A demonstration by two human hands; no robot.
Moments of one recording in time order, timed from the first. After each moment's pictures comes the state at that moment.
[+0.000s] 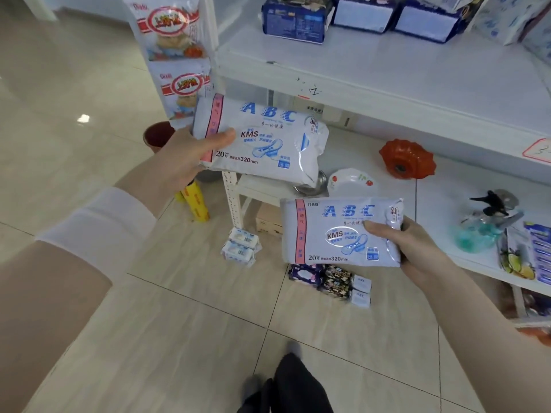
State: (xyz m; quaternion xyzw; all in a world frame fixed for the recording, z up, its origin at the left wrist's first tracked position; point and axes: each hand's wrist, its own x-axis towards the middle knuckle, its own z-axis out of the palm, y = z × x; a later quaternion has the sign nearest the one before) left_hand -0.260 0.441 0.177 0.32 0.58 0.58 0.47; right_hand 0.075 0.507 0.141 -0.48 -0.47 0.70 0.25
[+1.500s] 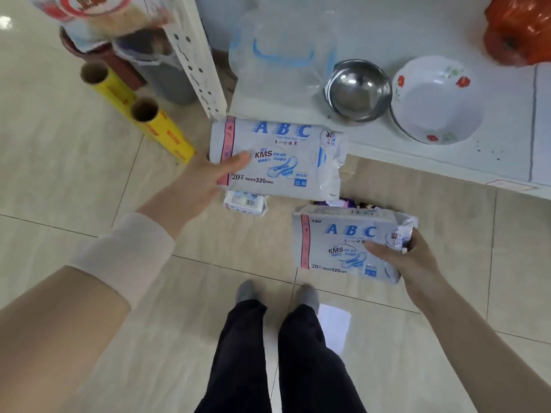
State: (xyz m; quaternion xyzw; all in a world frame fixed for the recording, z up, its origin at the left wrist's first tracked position) left_hand -0.339 0.531 -0.140 0.25 0.57 0.49 0.61; right_hand -0.009 0.543 -0.148 -0.63 -0.39 0.64 0.19
